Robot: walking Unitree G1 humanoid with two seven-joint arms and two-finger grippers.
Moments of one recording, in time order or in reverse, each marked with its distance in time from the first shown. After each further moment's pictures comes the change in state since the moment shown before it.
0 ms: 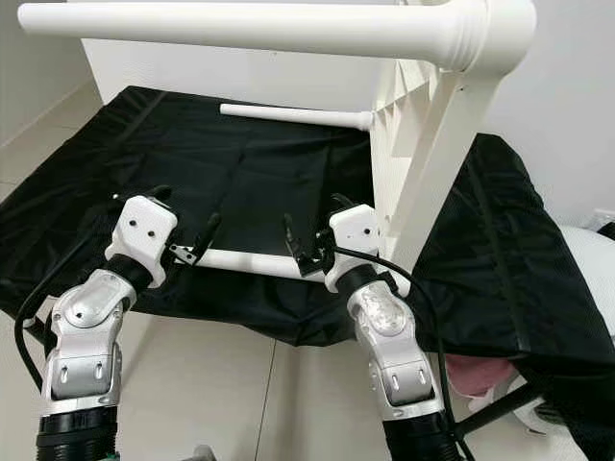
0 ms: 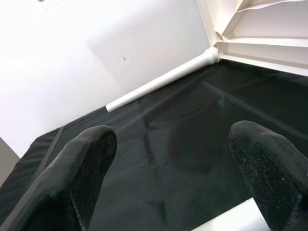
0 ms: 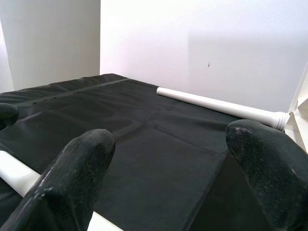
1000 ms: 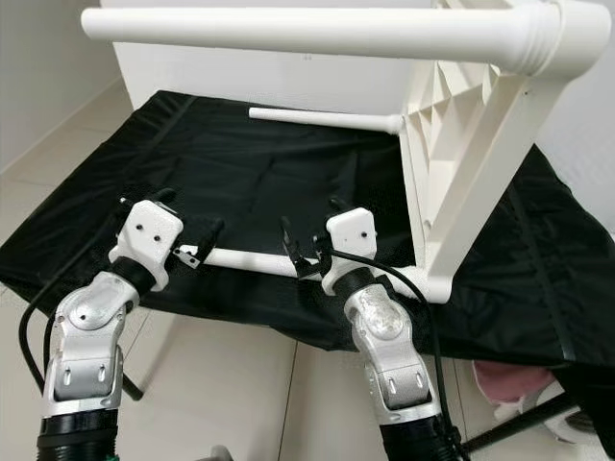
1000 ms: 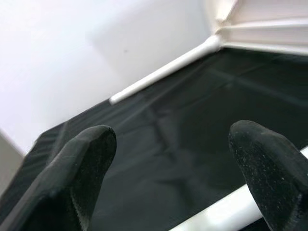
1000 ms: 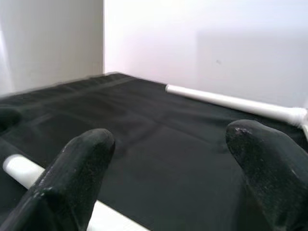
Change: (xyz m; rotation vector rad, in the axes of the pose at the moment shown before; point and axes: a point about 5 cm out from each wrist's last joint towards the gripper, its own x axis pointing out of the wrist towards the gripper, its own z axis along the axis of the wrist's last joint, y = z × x) left arm 0.005 -0.009 0.001 0.003 -0.009 -0.030; right arm -0.003 -0.003 -0.003 -0.006 0.010 -0.017
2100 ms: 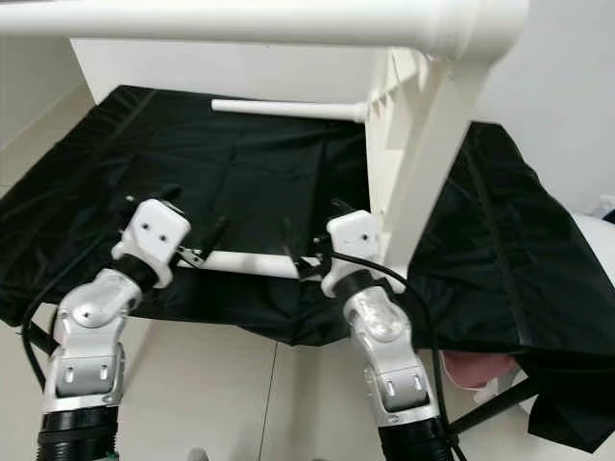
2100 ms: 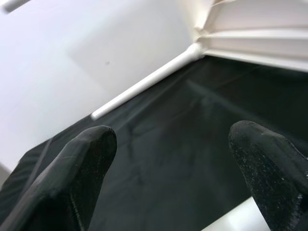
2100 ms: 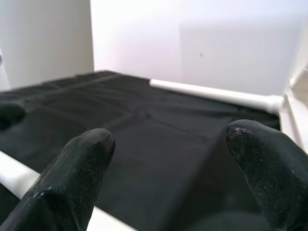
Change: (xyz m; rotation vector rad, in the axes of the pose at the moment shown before) left arm 0.001 -0.001 0.001 0.027 -0.014 -0.009; right arm -0.003 0.001 -0.002 0.000 0.007 -0.008
